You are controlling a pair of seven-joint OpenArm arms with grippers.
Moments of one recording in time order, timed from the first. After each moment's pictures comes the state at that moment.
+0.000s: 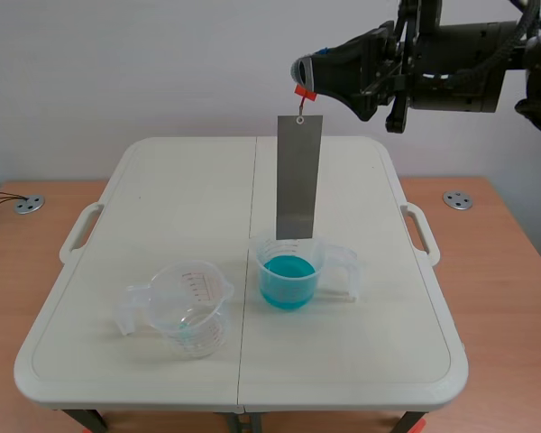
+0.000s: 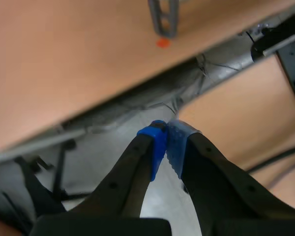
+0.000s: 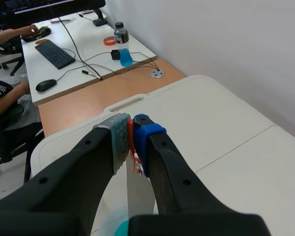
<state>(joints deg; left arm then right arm) 67.6 -30.5 -28.9 92.9 -9.4 -31.1 -5.4 22.2 29.7 -20.7 84.5 48.8 45.3 -20.1</state>
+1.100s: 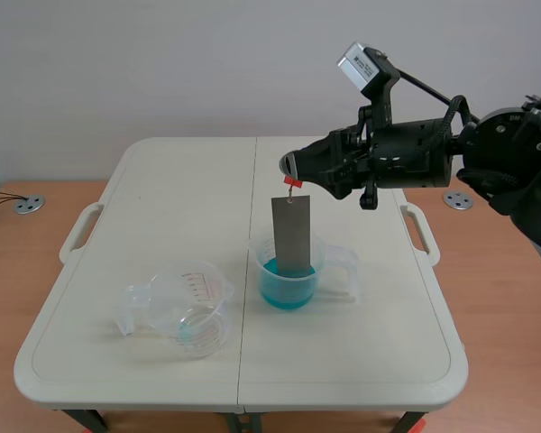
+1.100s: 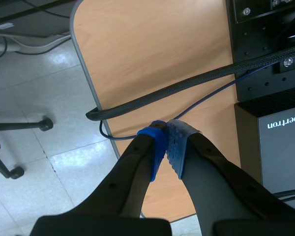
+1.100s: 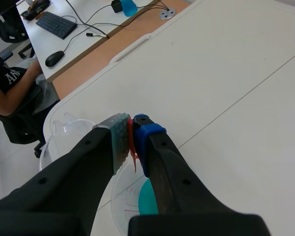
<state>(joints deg) 66.6 -8.9 -22.6 87.0 7.0 -31.4 -2.2 22.1 23.2 -24.5 69.8 49.4 45.1 -26.1</state>
